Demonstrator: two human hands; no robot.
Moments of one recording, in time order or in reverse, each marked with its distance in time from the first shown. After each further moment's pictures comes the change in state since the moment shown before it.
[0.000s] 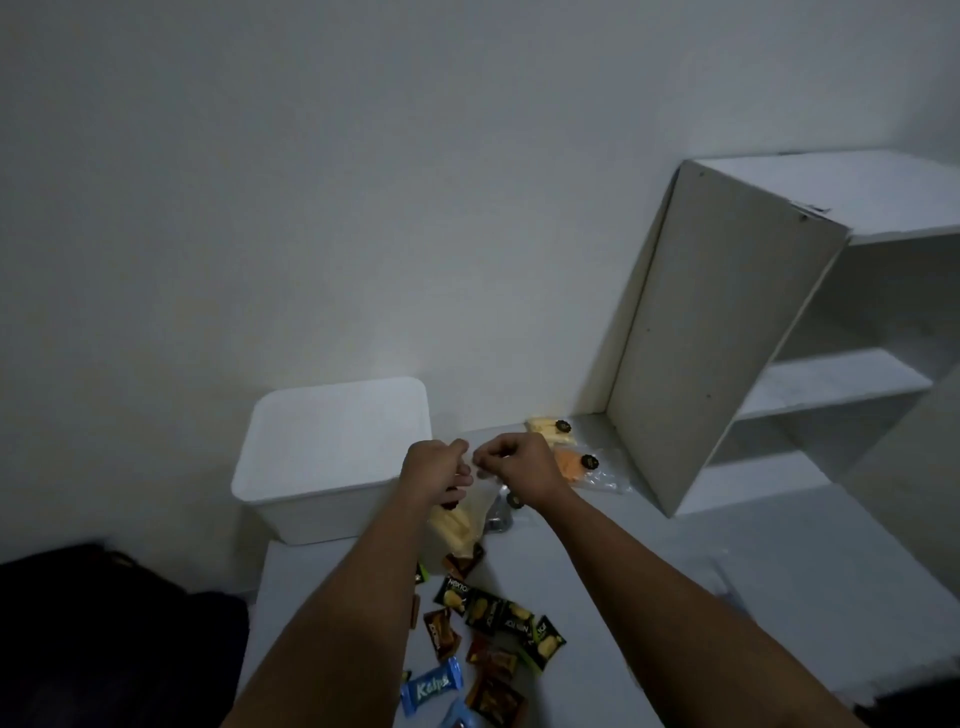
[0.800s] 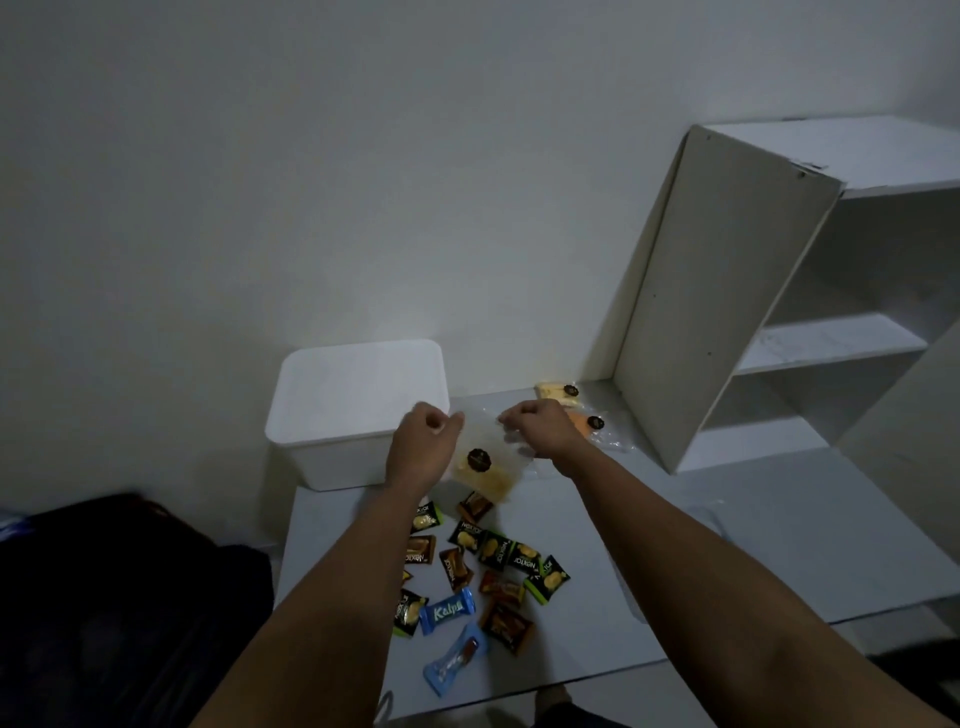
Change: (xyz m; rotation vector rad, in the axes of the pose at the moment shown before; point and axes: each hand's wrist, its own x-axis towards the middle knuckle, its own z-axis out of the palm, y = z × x) left_hand -0.054 -0.042 -0.041 0.370 0.186 0.323; right_hand -0.043 -0.015 -0.001 0.029 -0.015 0.241
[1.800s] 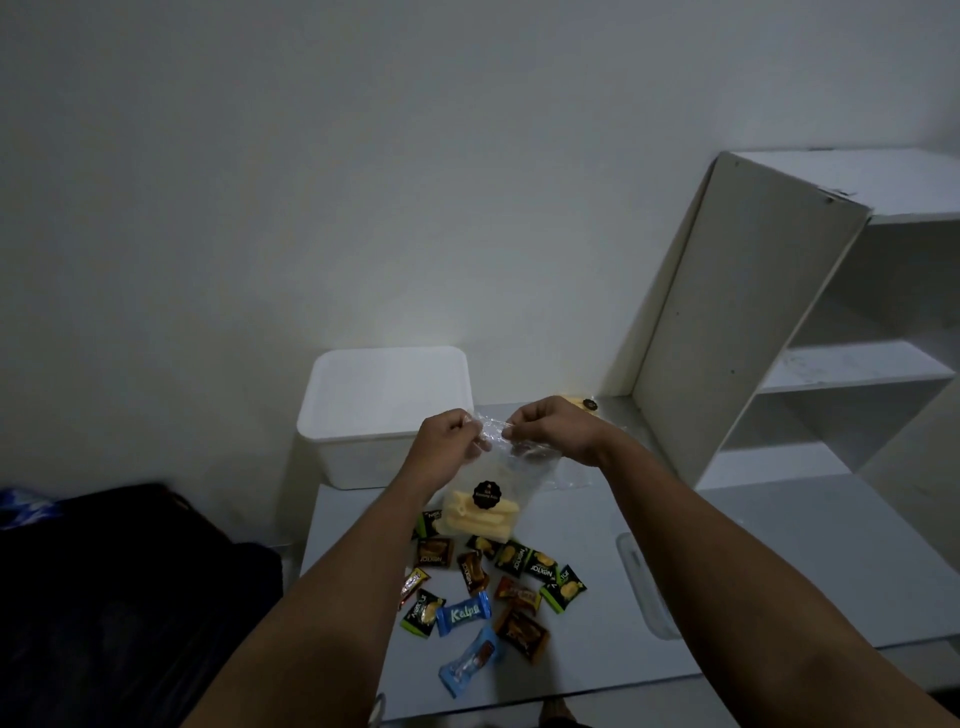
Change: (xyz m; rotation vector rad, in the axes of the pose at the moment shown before) left_hand -0.027 0.014 -0.031 -0.335 -0.188 0.032; right_hand -0.018 -0.030 -0.003 -0.143 -0.346 -0.173
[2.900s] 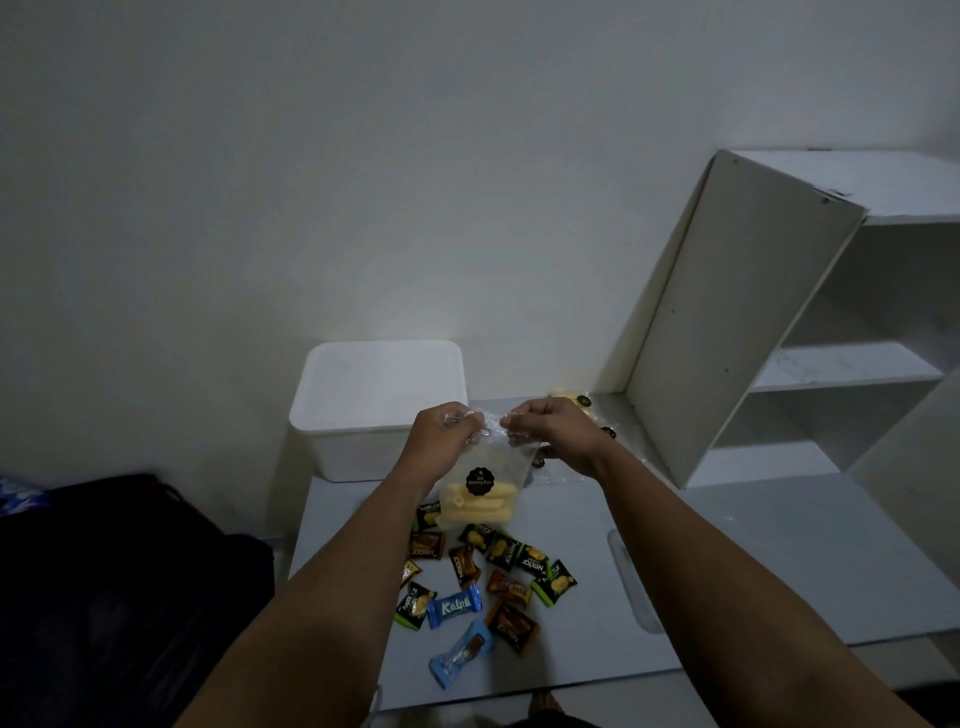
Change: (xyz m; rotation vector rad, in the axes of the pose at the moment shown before) left_hand 0.006 -0.005 0.005 -0.012 0.068 0.011; right_hand -0.013 0.008 0.007 0.160 0.116 0.026
